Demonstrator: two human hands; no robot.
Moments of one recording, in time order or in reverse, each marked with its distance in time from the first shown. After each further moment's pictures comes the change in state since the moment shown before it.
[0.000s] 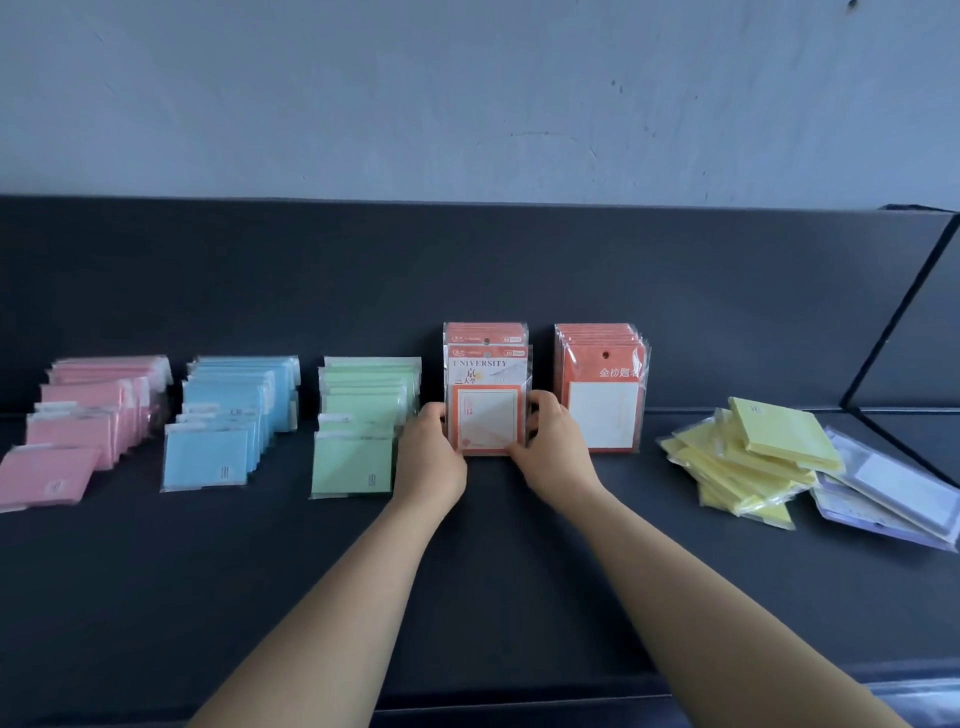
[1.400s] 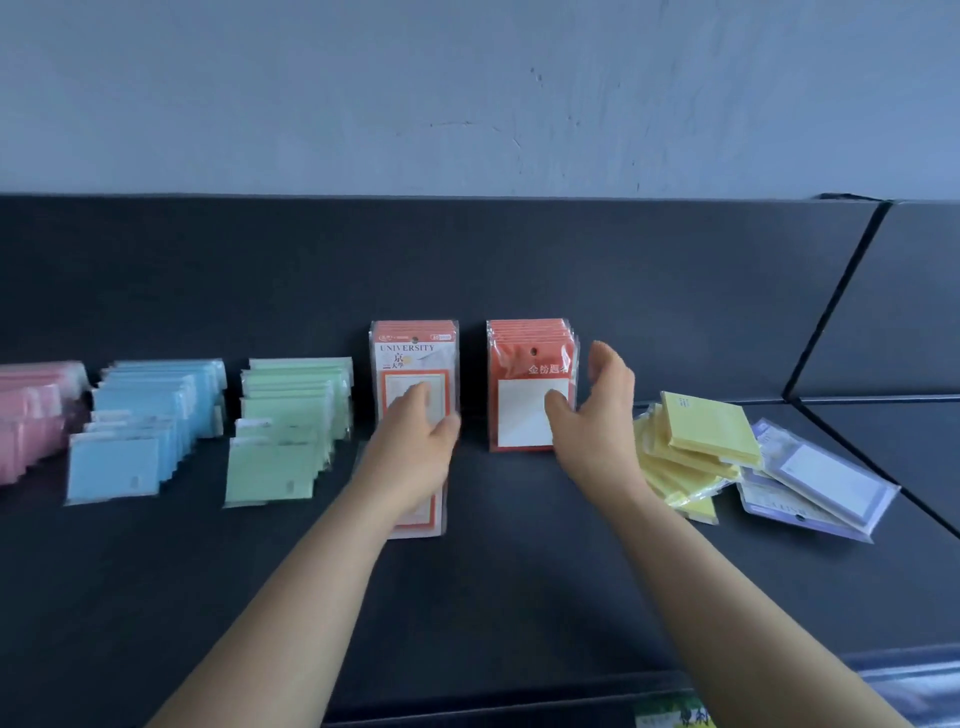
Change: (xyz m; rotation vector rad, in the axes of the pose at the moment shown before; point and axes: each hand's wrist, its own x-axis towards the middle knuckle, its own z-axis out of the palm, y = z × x) left_hand -0.038 0.081 -0.005 -0.001 -0.188 0.051; right_hand -0.019 0.022 -0.098 0.308 0.286 0.011
